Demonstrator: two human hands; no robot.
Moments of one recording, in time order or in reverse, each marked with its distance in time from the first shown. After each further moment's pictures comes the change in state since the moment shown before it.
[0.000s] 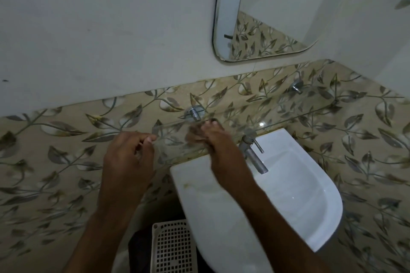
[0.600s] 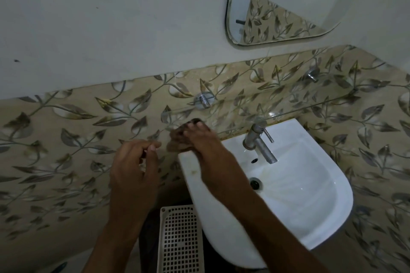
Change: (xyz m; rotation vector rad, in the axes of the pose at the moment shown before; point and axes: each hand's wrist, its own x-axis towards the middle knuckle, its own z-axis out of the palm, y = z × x) left_hand -0.051 -0.012 -0.006 0.002 0.077 -0.057; right_hand -0.028 -0.025 0.035 -0.018 -0.153 -0.190
